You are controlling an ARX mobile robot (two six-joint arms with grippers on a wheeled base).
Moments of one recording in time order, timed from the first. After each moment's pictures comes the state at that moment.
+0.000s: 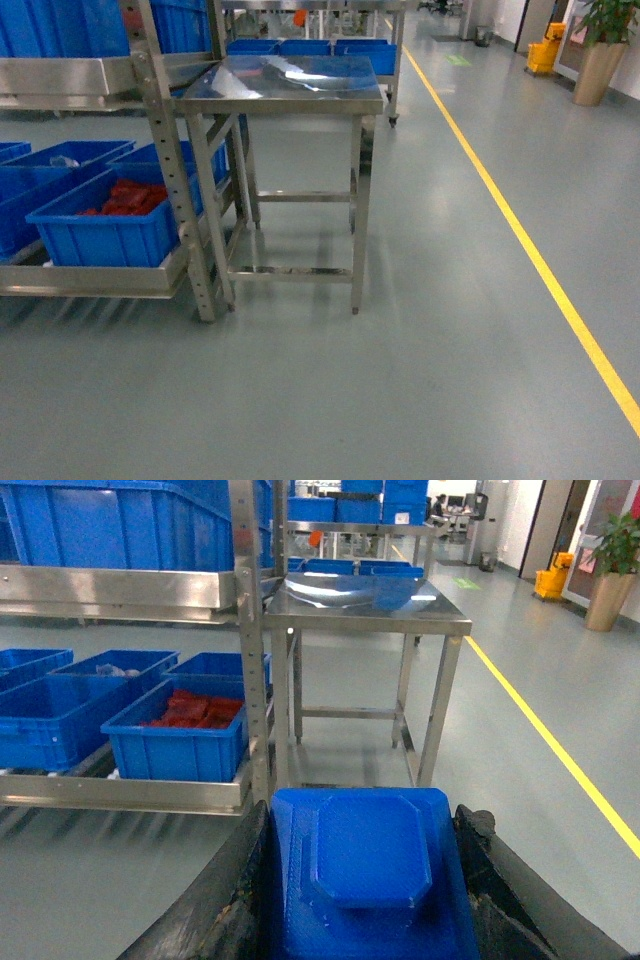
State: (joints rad) left arm 0.00 0.01 0.01 -0.01 0.00 0.00; right arm 0.00 0.00 0.01 -0.01 0.00 -0.01
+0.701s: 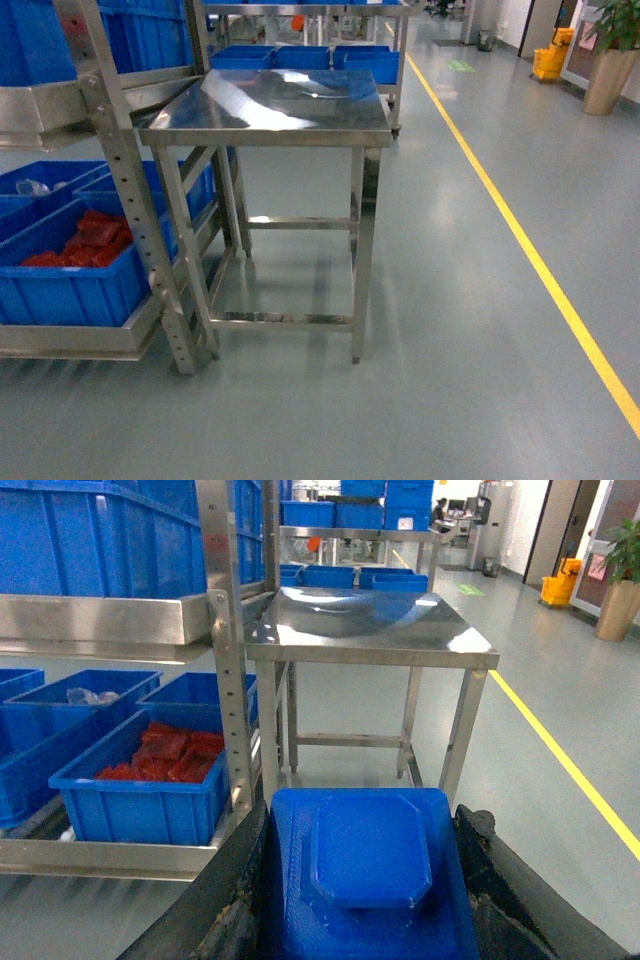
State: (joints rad) left arm 0.00 0.01 0.01 -0.01 0.00 0.00; right arm 0.00 0.00 0.01 -0.01 0.00 -0.01
